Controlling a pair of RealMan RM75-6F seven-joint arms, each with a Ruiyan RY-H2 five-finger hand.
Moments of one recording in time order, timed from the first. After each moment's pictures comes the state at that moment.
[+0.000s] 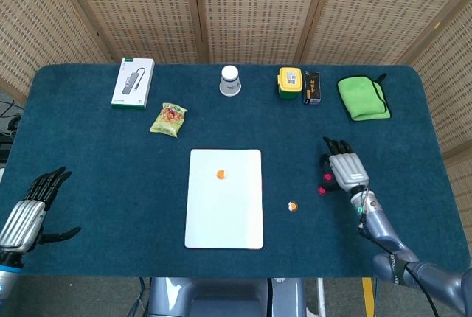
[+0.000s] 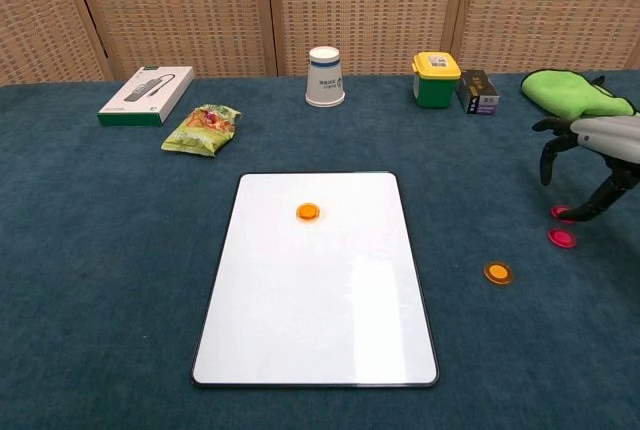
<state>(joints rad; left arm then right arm) -0.15 -1.11 0.04 -1.61 1.60 1.42 -0.26 0.65 -1.51 0.07 -1.15 -1.16 0.92 -0.06</state>
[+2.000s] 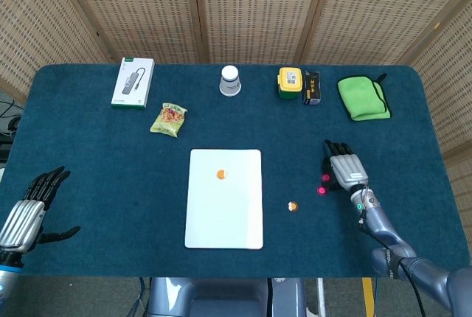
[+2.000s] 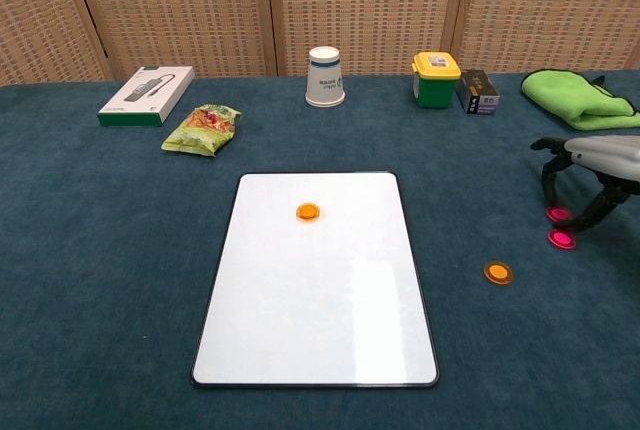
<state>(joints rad) -0.15 -1.12 0.03 -1.61 1.59 1.42 -0.24 0.64 -1.59 0.12 -0.97 -1.23 0.79 0.02</state>
